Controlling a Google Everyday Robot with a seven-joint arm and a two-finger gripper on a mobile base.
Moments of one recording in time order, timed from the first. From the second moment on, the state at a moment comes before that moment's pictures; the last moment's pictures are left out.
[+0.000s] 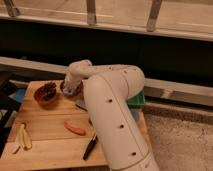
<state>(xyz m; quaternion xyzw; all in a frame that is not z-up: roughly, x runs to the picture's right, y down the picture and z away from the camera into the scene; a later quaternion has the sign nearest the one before) -0.228 -0.034 0.971 -0.30 -0.03 0.75 0.59</state>
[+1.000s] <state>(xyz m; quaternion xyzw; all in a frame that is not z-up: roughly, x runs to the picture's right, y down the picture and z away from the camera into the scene) -0.193 -0.104 0.921 -0.30 -0.13 0.79 0.52</state>
